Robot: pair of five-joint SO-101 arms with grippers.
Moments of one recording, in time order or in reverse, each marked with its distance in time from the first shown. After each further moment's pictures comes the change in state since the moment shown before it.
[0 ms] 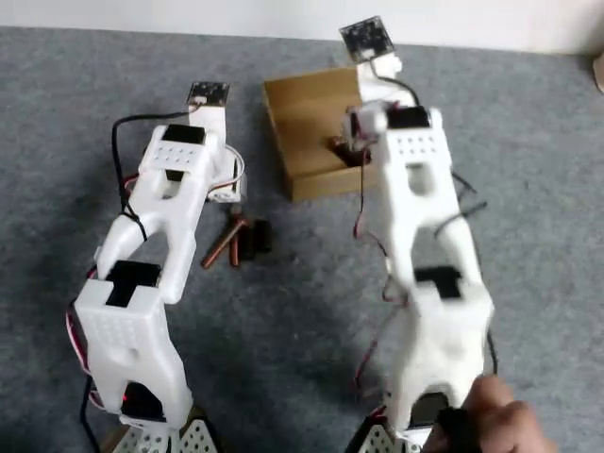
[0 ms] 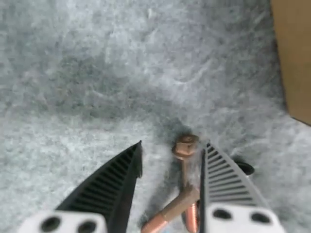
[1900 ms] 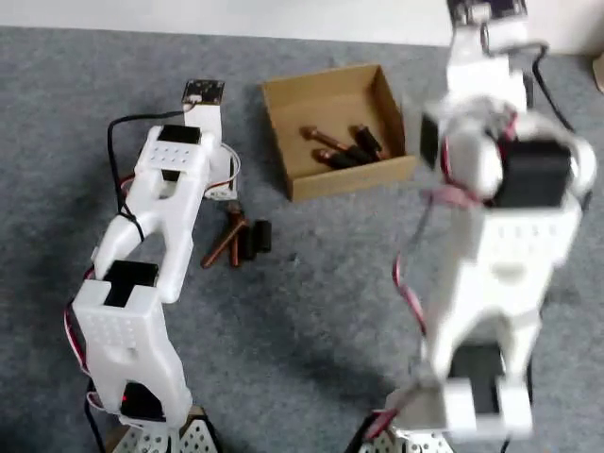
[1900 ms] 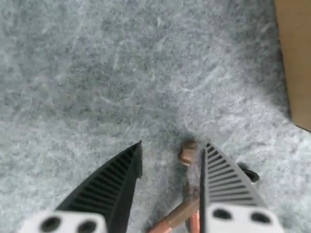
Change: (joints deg) left arm -0.6 0.0 0.4 -1.6 0.2; right arm 1.3 -47.6 -5.5 40.8 -4.6
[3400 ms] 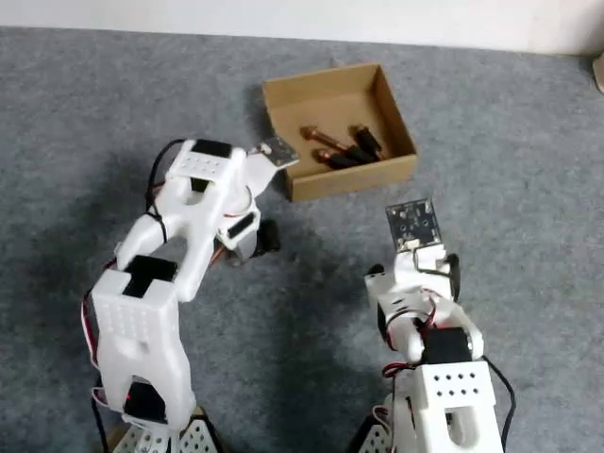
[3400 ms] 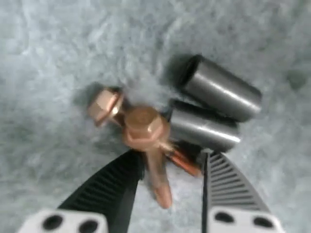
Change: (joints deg) left arm 4.8 4.1 2.9 9.8 -39.8; right arm -0.6 -56.8 118.5 -53.6 -3.1
